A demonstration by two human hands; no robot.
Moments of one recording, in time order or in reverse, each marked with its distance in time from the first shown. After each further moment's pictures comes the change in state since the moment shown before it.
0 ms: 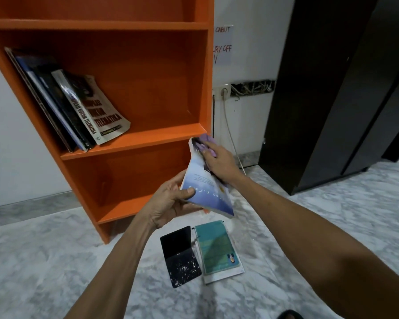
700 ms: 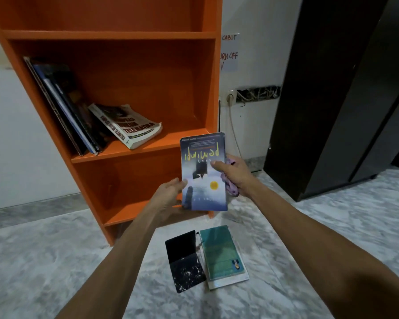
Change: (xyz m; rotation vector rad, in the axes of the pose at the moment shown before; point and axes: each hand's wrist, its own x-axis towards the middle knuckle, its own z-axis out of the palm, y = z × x) left_hand 0.021 0.009 -0.018 0.266 0.530 -0.149; right_hand -0.017 0.008 -0.011 0.661 -0.067 0.234
